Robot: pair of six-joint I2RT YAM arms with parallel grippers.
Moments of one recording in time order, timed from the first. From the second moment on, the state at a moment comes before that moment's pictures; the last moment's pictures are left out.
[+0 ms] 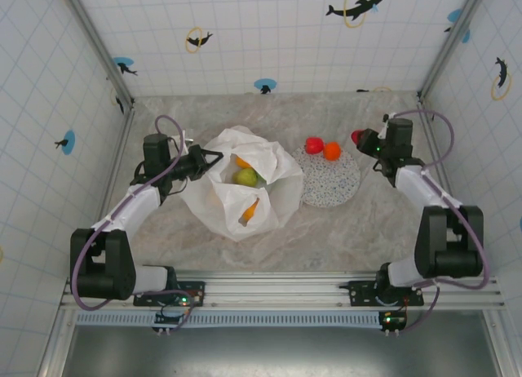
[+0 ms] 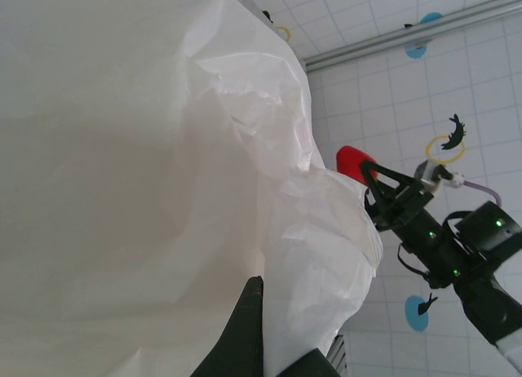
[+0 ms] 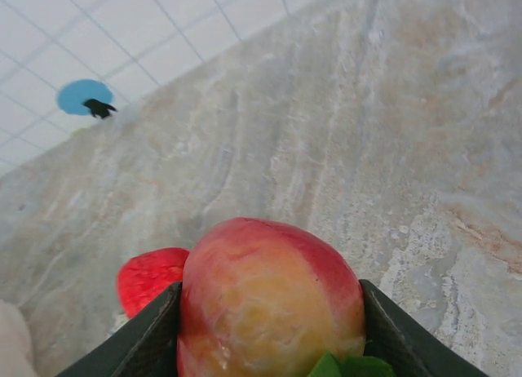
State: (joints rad) left arm -0.09 1.33 0.75 0.06 0.88 -0.81; right arm 0.04 1.43 0.86 0.00 -0.16 0.43
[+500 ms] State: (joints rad) left arm -0.09 1.33 0.75 0.06 0.88 -0.81; right arm 0.57 1.00 0.61 0.01 -0.22 0.34
